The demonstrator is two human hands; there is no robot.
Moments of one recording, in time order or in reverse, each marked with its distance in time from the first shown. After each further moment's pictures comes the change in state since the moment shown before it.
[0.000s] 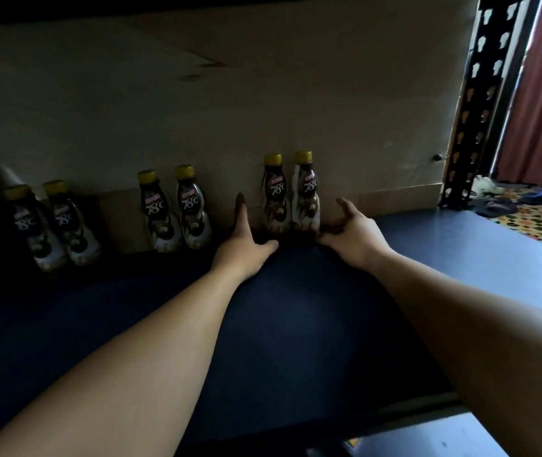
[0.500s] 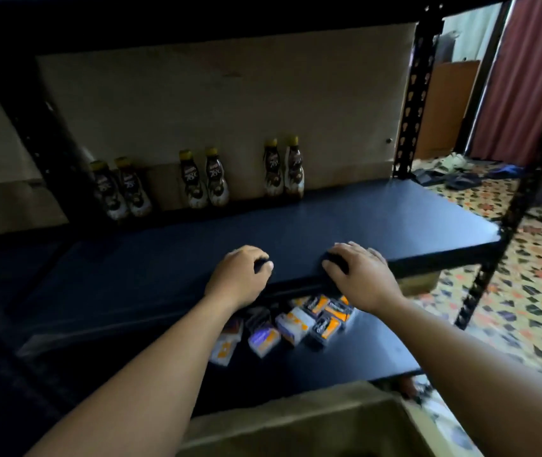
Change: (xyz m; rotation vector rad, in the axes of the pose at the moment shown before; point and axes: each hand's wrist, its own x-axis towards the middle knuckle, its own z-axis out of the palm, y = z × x) left_hand -0.226 -0.002 -0.052 0.112 -0.090 0.166; right_hand -0.260 -0.030 -0.051 -0.391 -0.044 -0.110
